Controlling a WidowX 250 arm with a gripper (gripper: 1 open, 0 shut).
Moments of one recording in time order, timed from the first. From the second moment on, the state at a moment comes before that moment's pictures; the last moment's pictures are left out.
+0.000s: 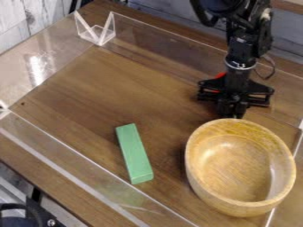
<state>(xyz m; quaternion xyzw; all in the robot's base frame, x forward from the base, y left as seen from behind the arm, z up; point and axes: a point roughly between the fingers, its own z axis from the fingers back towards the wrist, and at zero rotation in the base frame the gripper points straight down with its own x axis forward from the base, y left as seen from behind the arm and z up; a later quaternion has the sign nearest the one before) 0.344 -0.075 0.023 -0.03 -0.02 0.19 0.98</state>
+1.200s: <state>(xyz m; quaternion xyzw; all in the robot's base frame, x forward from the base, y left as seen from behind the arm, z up) 0.351 -0.051 0.040 -0.05 -0.04 0.20 0.98</state>
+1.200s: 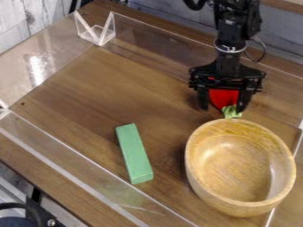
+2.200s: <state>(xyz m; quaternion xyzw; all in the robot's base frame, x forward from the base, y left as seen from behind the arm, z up) 0.358 -0.035 0.084 -0.06 -0.06 0.15 0.98</state>
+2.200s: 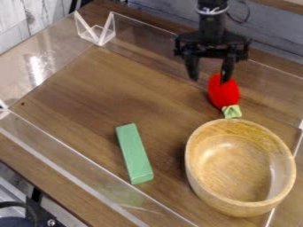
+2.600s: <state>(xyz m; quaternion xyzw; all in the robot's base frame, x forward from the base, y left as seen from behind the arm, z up) 0.368 -0.039 0.107 -0.07 -0.06 0.11 0.99</state>
